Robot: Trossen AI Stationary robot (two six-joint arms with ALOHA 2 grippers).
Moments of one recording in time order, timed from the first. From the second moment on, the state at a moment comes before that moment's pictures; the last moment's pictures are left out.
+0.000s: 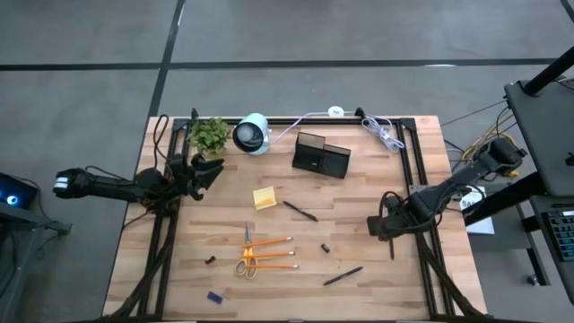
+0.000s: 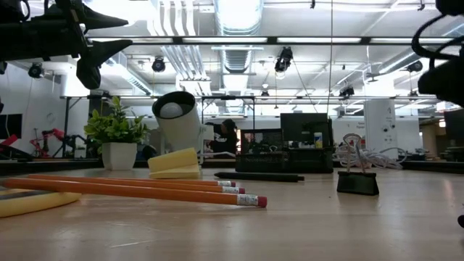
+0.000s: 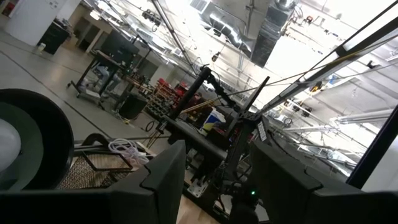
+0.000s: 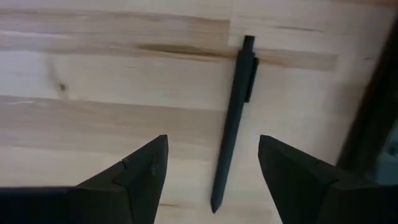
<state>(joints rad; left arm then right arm) -0.07 0.40 0.04 0.66 -0.43 -0.49 0.53 1.15 0.60 -0.95 -0.05 2.07</state>
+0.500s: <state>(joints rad) -0.07 0.40 0.04 0.66 -0.43 -0.49 0.54 1.15 0.47 -0.85 -0.09 2.10</state>
